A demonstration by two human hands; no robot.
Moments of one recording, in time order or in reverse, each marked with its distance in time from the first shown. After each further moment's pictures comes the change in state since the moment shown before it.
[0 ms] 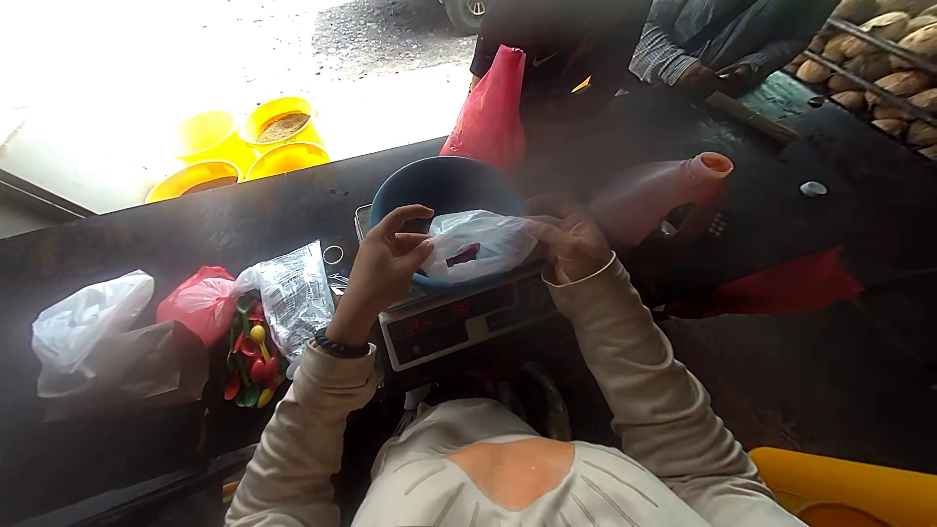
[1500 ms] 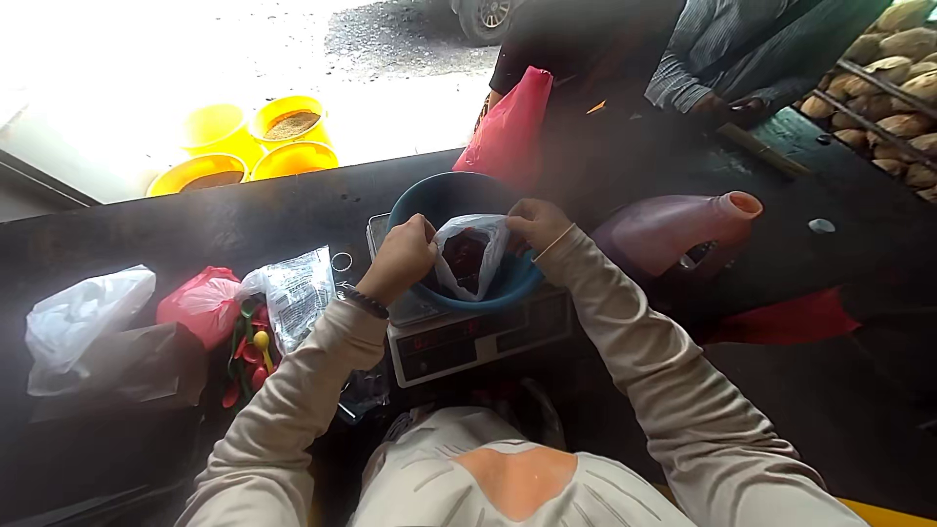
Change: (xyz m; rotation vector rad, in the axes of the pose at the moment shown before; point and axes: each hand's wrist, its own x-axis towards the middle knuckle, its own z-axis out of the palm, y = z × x) left_hand 0.067 -0.016 -0.008 0.574 -0.164 -0.324; right_hand 0.085 0.009 0.025 -0.571 -0.128 0.267
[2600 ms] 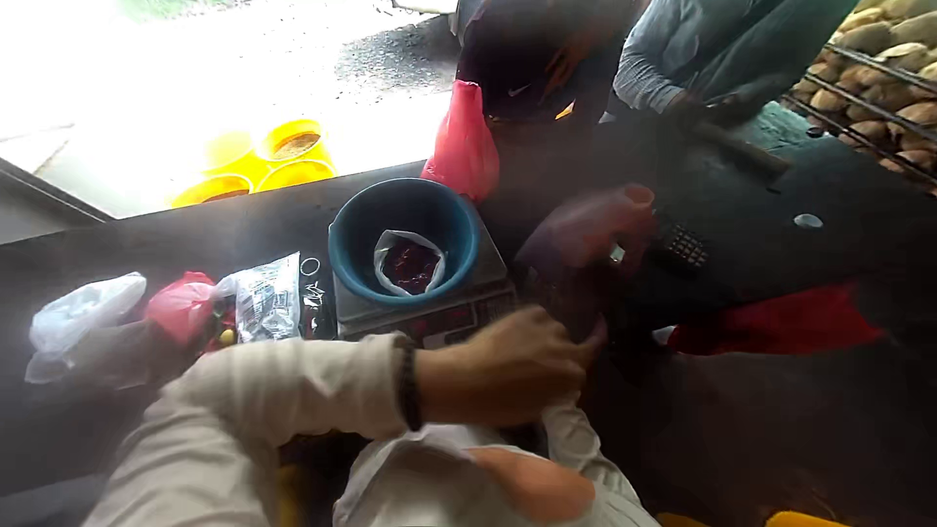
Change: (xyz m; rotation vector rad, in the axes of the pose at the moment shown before) left_hand -0.108 0.157 0.116 0.543 -0.194 1.109; right_hand -0.150 0.165 -0.030 0.075 0.935 -0.052
